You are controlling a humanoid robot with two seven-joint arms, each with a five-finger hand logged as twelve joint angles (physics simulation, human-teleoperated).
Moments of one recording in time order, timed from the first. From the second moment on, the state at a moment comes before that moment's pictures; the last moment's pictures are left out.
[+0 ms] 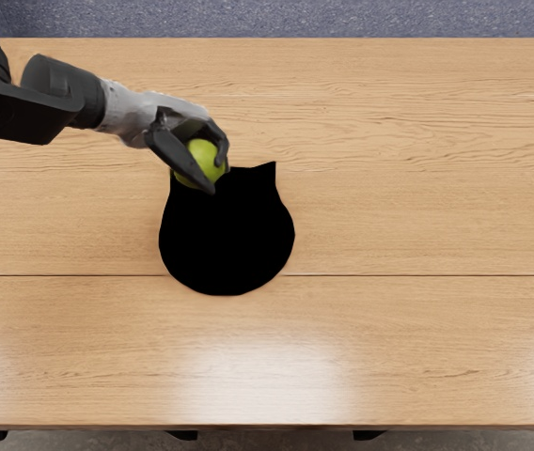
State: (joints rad) left arm -1.29 0.56 -0.43 -1.25 0.46 -0.60 0.61; right arm -0.05 0.00 -0.14 0.25 0.06 0.11 -0.05
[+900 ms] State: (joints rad) left arm -1.25 0.36 -0.22 -1.28 1.03 -0.33 0.61; right arm -0.05 0.00 -0.14 0.25 0.06 0.11 -0.05
